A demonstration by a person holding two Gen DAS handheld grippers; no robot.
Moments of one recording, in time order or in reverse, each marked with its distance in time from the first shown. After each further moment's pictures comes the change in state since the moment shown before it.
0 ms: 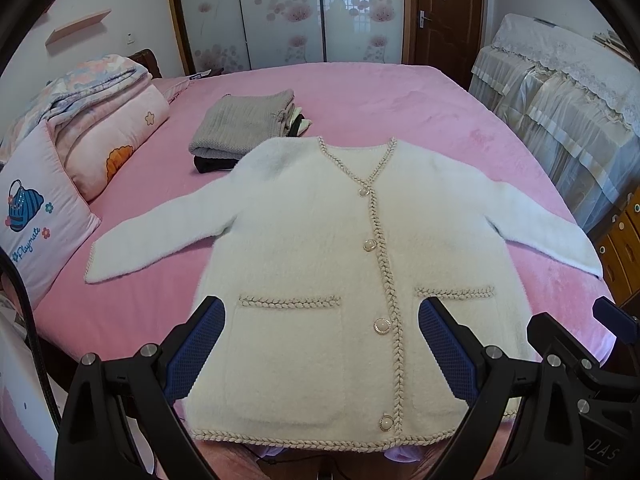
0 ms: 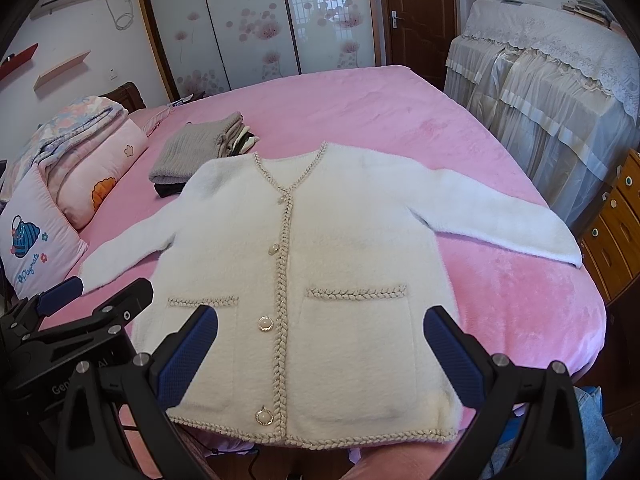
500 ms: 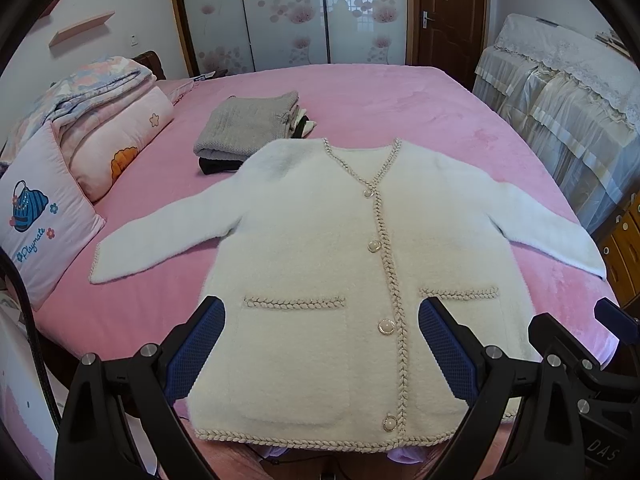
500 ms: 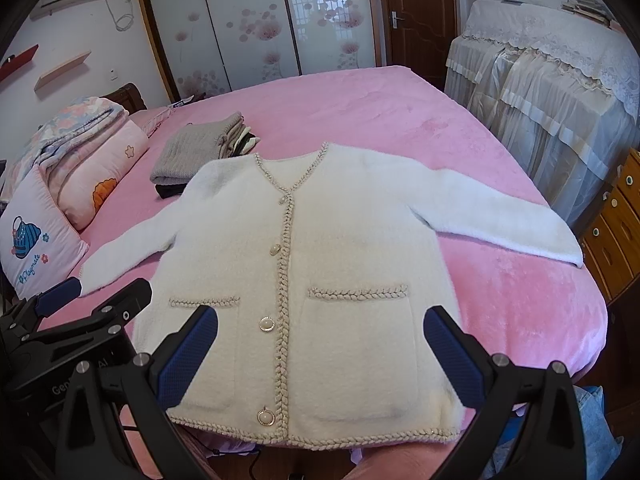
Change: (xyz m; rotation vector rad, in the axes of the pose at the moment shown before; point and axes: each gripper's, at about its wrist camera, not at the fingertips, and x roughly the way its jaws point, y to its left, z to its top) left arm 0.000 -0.001 0.001 -0.002 -0.003 0.019; right arm 0.002 0.002 -0.006 0.007 -0.002 0.007
